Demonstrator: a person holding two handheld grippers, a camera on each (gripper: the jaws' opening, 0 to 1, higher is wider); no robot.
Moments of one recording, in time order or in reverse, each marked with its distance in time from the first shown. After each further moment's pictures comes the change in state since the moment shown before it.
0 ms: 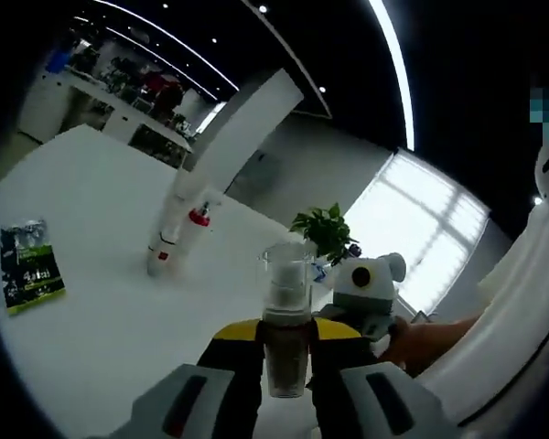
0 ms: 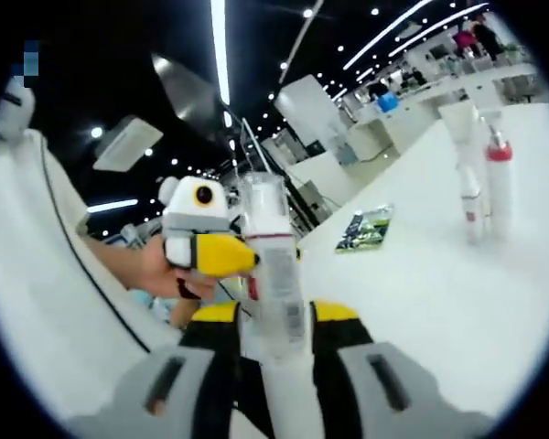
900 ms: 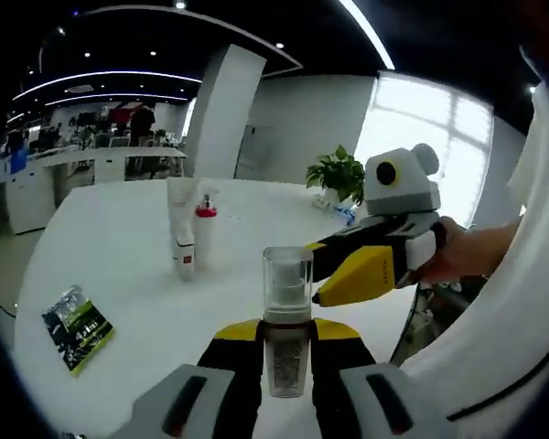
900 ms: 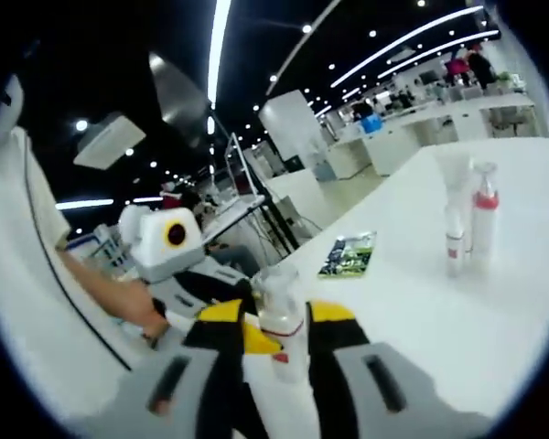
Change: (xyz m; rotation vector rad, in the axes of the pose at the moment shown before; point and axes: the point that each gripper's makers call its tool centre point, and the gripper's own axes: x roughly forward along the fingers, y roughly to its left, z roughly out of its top) left arm -0.011 0.006 -0.028 0.361 0.172 0.150; right arm 0.008 0.011 0.031 -0.042 -0.042 -0.153
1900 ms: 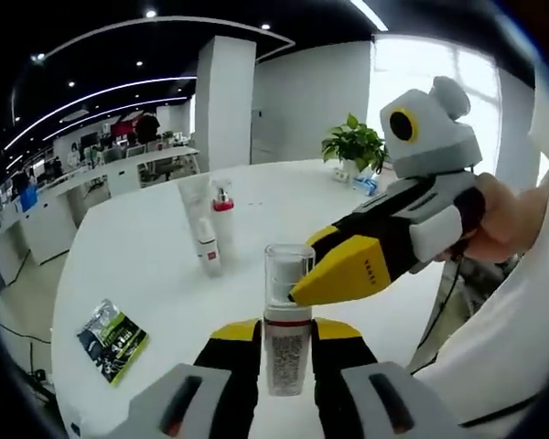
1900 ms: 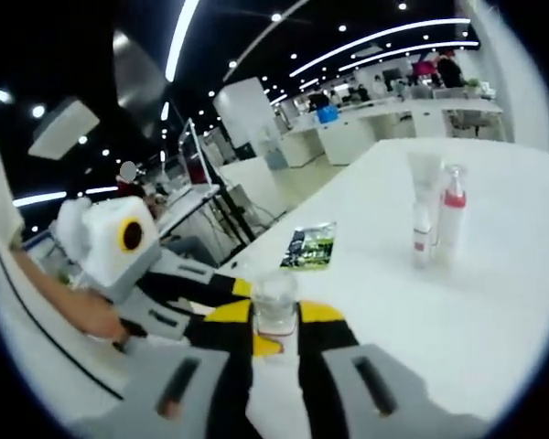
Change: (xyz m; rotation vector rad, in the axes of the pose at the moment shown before) left arm -0.002 0.025 -0.002 0.078 0.088 0.120; right arm 0.011 -0.017 0.010 0.017 0.042 -0.234
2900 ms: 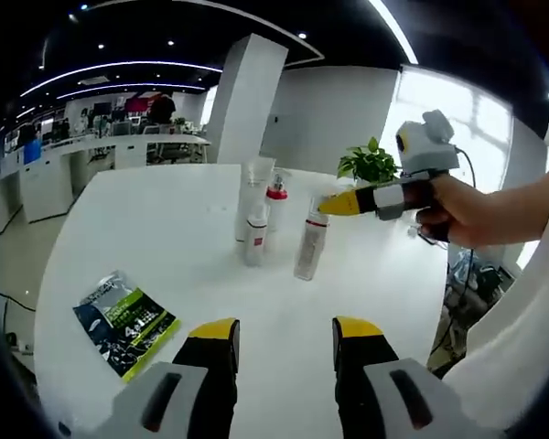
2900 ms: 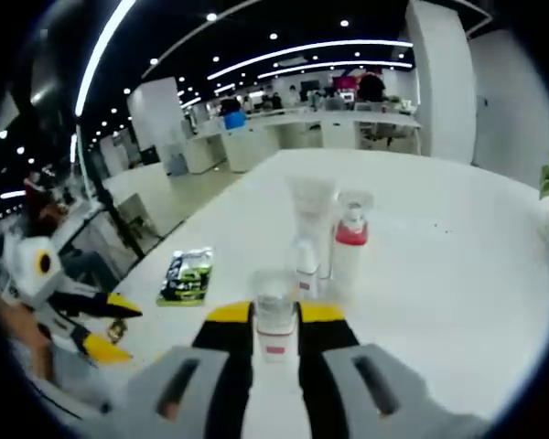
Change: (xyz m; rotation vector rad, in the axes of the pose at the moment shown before) left arm -0.005 0.092 -0.024 -0.157 -0.046 -0.066; right arm 0.024 -0.147 0.036 0.004 -0.014 -0.526
